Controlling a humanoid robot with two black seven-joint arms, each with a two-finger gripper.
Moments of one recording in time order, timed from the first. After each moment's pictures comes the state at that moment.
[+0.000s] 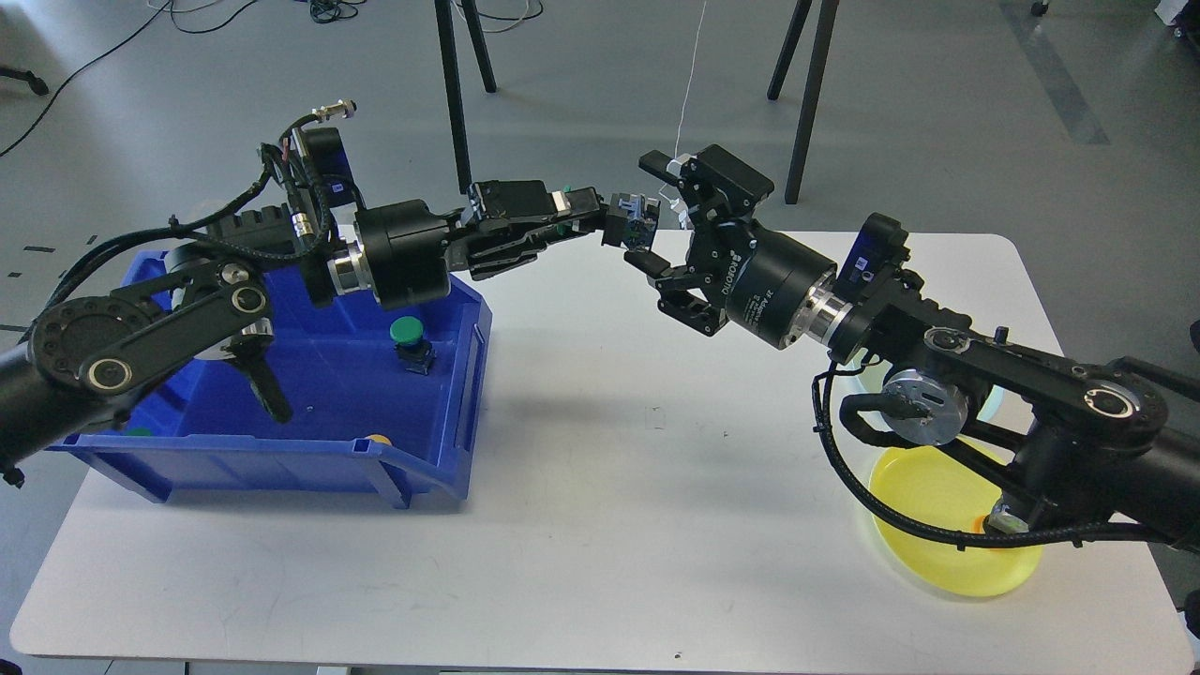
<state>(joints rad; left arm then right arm) -0.94 0.53 -0.38 -1.17 0.90 -0.46 -0.49 0.83 -0.44 0.41 1.42 -0.30 0.08 0.24</state>
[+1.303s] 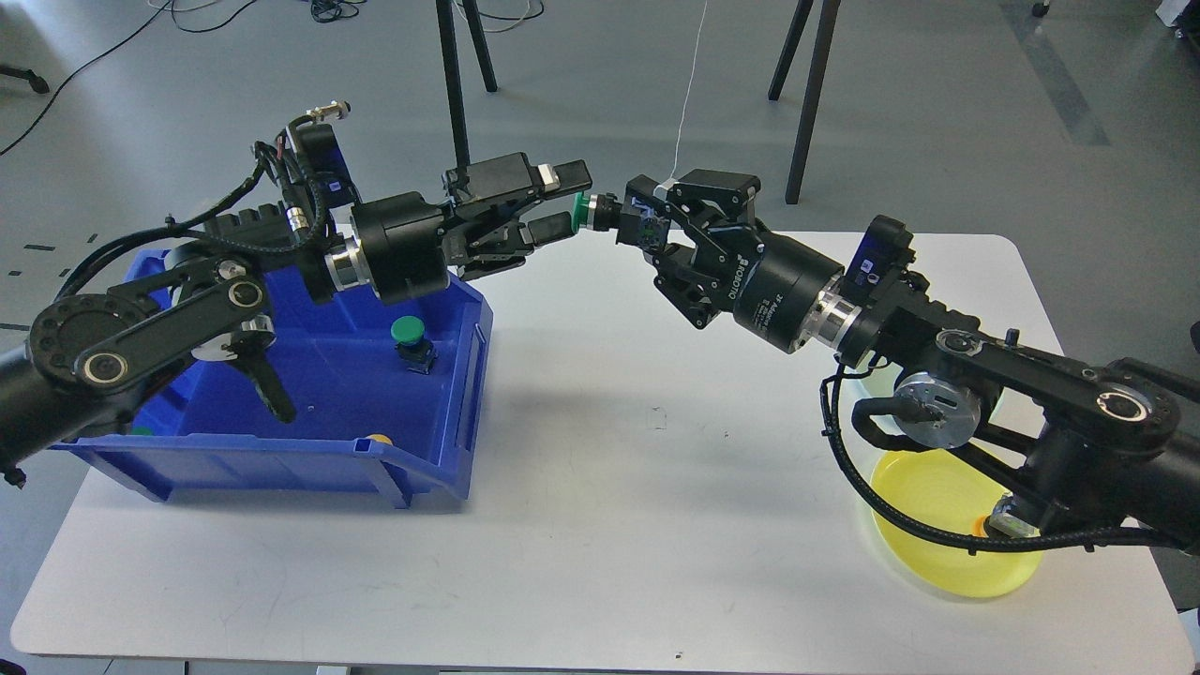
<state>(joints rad) -0.94 0.53 -0.38 -1.17 0.82 -0.46 -0.49 0.78 -0.47 0.44 1.42 -0.30 0.06 0.24</state>
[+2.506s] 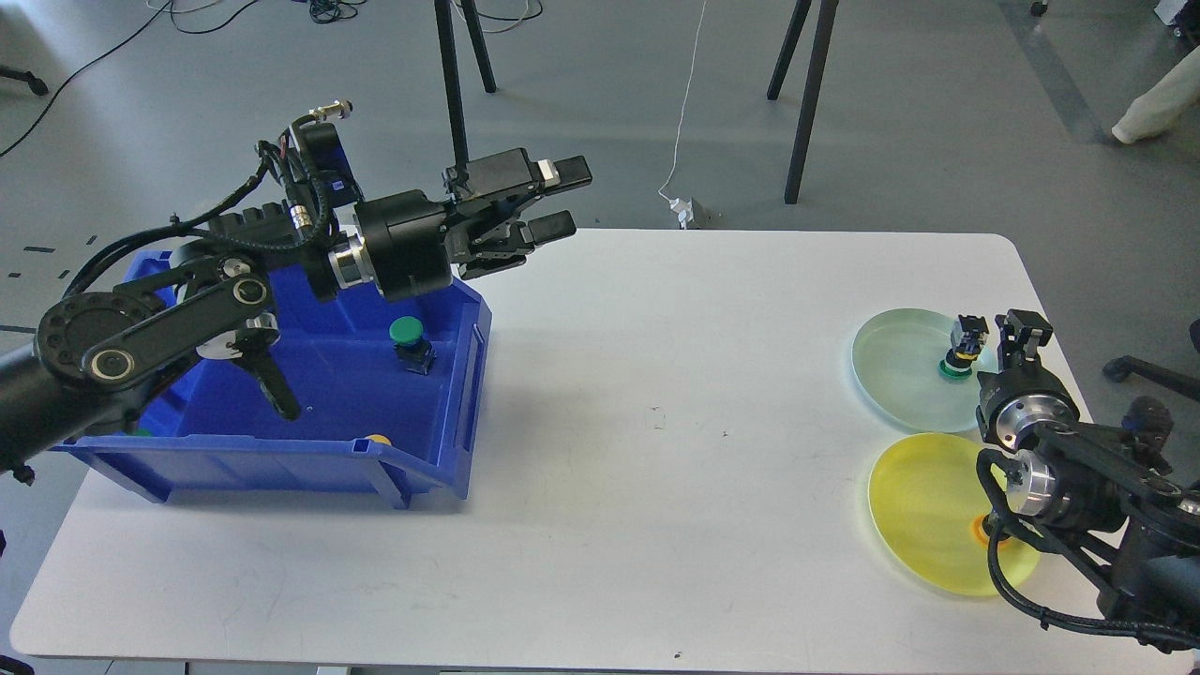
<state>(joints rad) -0.94 0.52 -0.38 -1.14 0.78 -0.46 -0.49 0.48 -0.47 0.62 0.98 -0.28 -0.49 0.14</state>
